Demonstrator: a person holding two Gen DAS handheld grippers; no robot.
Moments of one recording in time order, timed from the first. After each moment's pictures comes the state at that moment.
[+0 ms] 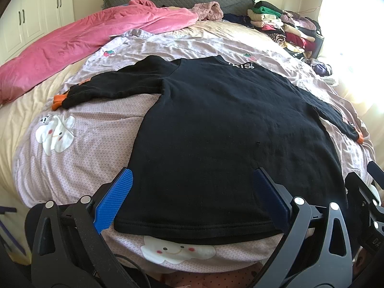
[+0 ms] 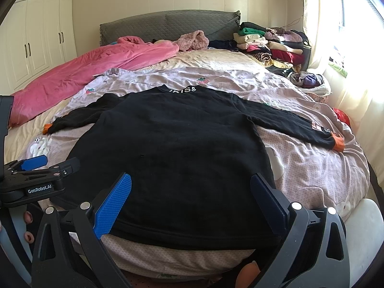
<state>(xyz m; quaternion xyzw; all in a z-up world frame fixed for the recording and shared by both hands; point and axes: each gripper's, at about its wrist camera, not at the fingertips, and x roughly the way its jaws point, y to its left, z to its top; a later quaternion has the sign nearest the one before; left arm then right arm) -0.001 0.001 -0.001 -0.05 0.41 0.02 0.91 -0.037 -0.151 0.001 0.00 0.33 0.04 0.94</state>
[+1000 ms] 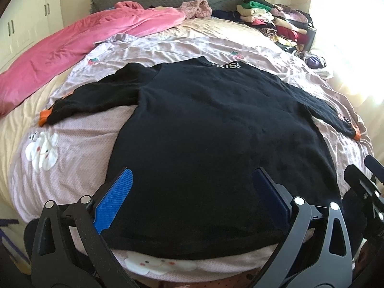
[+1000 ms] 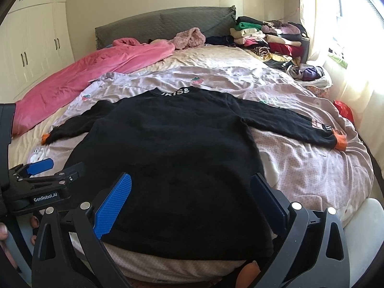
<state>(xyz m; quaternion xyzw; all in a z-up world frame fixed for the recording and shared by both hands) 0.032 -0.033 0.006 -0.02 0.42 -0.01 0.91 -0.010 -0.183 0.012 0.02 0.34 0.04 0.94</state>
